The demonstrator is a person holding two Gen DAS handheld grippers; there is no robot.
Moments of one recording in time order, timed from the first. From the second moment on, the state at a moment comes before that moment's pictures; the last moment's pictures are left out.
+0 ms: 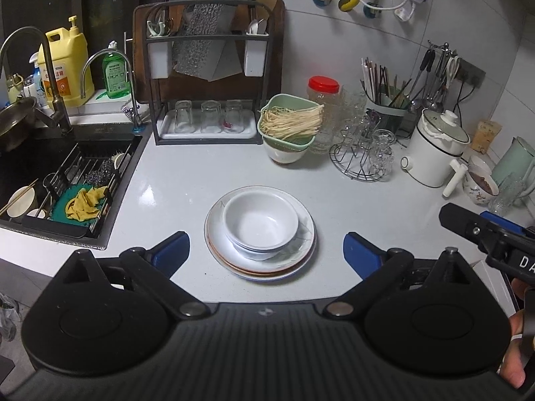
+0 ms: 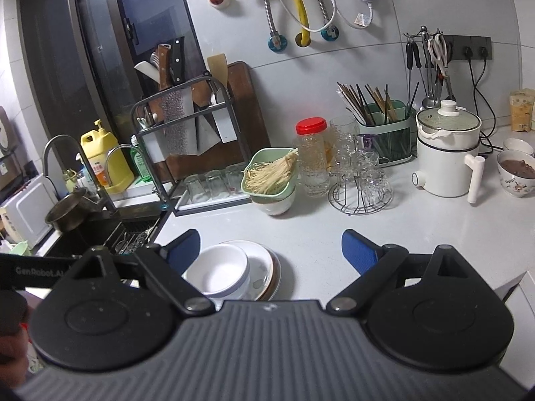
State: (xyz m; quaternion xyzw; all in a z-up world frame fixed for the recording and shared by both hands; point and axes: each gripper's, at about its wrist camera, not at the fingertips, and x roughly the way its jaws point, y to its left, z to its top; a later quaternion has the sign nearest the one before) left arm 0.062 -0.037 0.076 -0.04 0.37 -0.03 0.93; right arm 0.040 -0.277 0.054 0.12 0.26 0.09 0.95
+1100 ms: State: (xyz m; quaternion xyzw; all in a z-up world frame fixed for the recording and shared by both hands) left arm 0.011 -0.019 0.042 -0.06 0.39 0.02 0.92; right arm -0.008 -0.253 0.029 0.09 0.30 0.11 0.94
